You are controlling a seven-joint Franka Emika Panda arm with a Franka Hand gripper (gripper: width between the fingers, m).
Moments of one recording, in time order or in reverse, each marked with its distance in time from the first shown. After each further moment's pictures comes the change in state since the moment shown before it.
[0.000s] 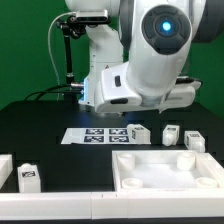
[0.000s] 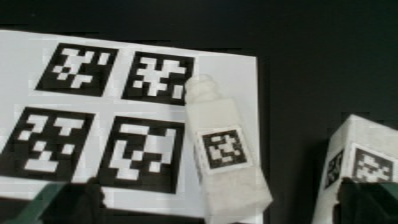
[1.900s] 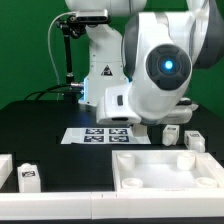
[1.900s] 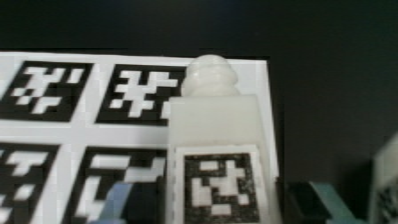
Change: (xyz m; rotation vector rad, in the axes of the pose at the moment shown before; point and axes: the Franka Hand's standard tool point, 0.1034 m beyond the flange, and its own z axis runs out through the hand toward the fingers) arm 0.004 -0.002 0.016 0.003 -0.061 0.061
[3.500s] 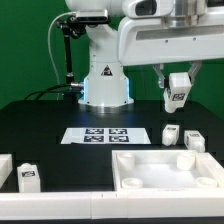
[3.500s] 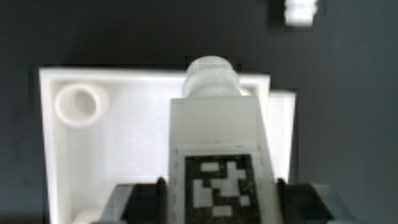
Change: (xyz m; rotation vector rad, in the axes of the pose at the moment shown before) arm -0.001 -0.036 -0.190 0.044 0.932 -0.067
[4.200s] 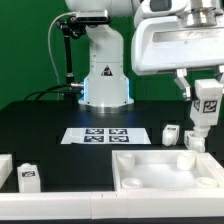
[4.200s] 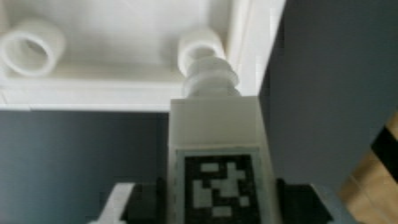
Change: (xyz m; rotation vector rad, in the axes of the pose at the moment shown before) arm 0.072 -0.018 0.004 -0.010 0.506 -0.058
